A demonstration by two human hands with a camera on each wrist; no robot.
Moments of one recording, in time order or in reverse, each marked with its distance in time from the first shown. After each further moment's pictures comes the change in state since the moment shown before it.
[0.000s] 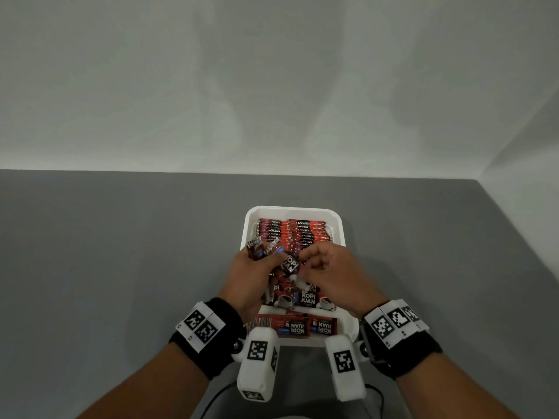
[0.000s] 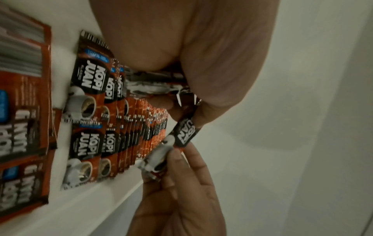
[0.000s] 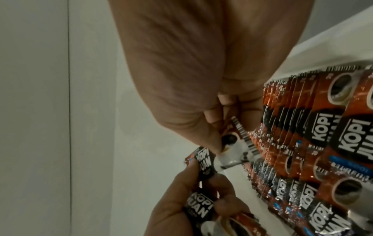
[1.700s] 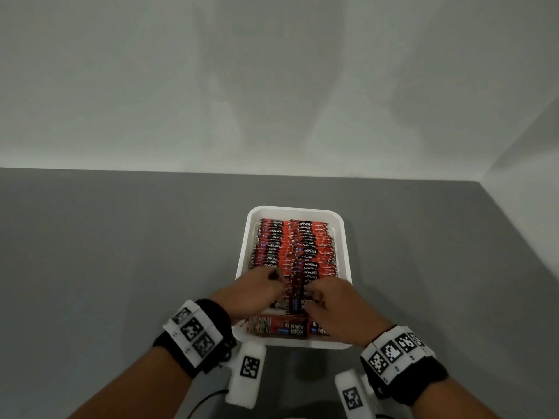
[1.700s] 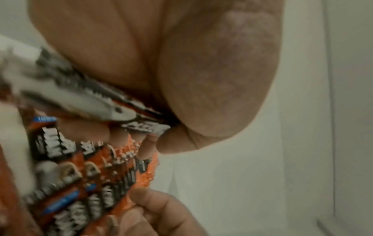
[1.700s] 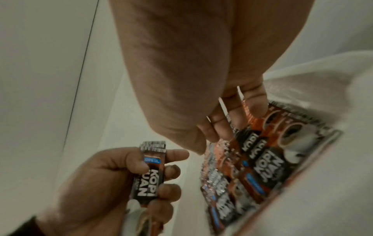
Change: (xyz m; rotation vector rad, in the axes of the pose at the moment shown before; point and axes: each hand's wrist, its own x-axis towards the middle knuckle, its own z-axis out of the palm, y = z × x) left_hand 0.001 0.008 -0.018 0.881 -0.370 -0.075; right_hand -0.014 0.045 0.008 -0.520 -0.194 -0.107
